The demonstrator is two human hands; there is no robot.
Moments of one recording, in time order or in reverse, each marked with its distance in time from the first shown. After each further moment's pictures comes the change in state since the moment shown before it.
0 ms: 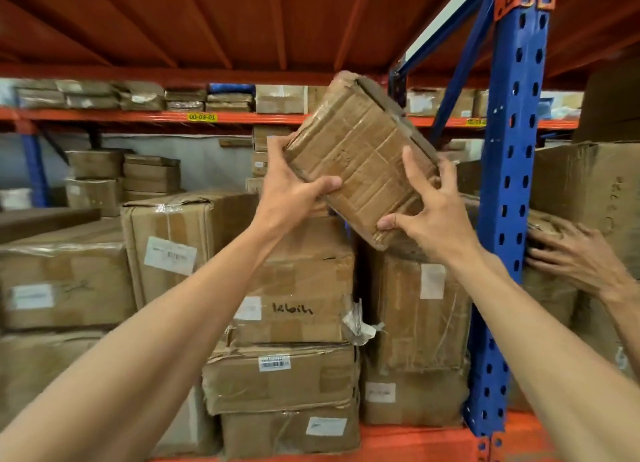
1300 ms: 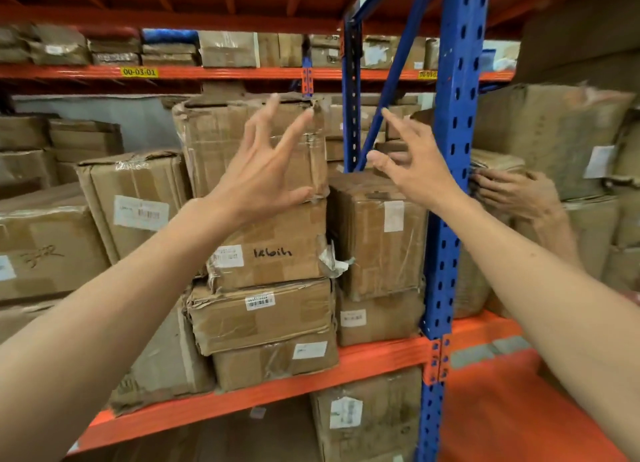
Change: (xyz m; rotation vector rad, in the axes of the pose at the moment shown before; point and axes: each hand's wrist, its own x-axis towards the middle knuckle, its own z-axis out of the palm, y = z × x) left_hand -0.059 0.026 -0.029 0.965 -0.403 0.382; right_hand -0.032 -0.004 -0.023 0.085 -0.070 0.108
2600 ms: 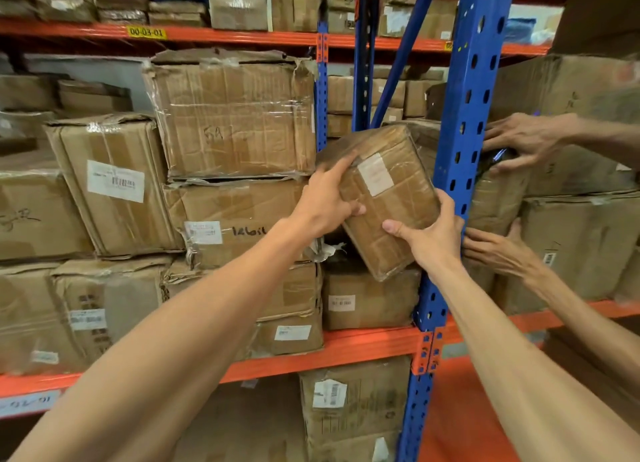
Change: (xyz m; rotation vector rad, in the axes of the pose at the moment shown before) left_hand 0.020 0.075 0.134 -0.595 -0.148 -0.431; right_hand -0.093 0.111 0.039 0.216 0.203 0.563
